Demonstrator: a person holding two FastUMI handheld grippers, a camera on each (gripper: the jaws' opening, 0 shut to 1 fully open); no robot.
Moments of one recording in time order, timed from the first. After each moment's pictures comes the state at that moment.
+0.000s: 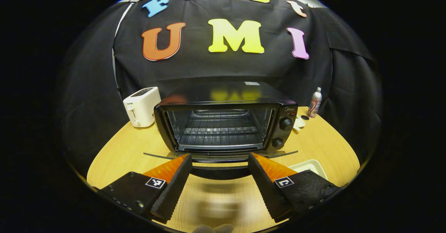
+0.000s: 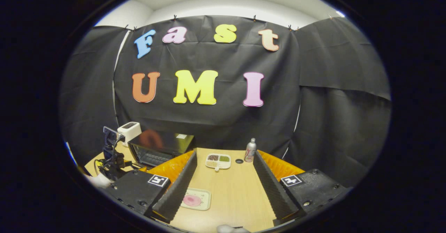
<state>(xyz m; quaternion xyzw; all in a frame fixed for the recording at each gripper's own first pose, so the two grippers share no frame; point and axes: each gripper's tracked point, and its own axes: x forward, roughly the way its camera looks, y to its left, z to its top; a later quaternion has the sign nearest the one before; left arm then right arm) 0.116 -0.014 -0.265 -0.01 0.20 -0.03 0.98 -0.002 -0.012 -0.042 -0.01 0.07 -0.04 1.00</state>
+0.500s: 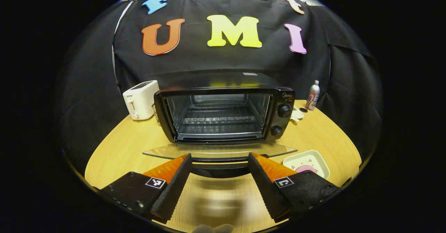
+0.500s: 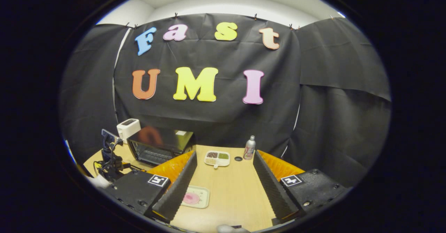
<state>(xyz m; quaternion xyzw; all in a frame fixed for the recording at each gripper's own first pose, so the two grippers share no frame) 0.095 -0.014 -0.286 -0.01 0.22 -0.04 0.98 -0.004 -0.013 -0.052 -0.01 0.08 -0.04 1.00</state>
